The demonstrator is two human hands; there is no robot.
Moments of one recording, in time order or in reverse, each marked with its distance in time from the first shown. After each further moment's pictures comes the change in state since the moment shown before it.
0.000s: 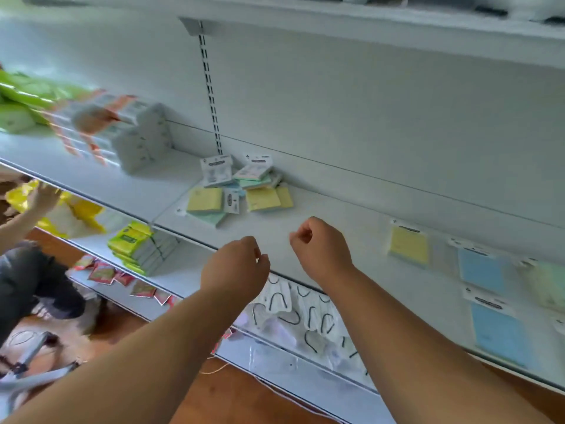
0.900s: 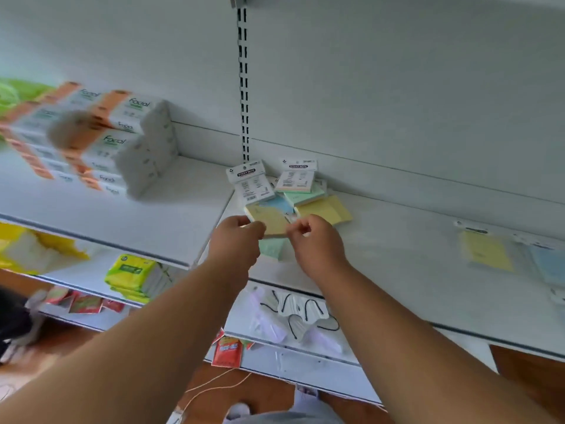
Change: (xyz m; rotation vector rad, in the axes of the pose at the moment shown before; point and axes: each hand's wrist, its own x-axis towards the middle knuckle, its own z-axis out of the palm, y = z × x) left_hand 0.168 -0.130 -0.048 -1.051 -0.247 -0.387; right_hand 0.090 -0.114 0.149 0.145 0.061 0.293
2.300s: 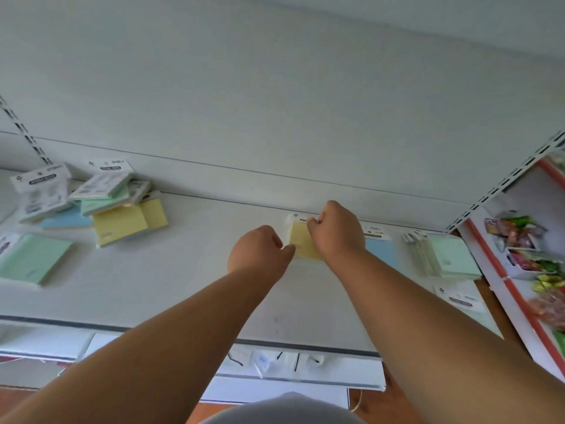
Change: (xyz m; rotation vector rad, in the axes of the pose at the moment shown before) left_hand -0.091 -0.024 0.369 0.891 -0.151 0.367; right_hand 0.078 0.218 -0.309 -0.482 0.279 0.109
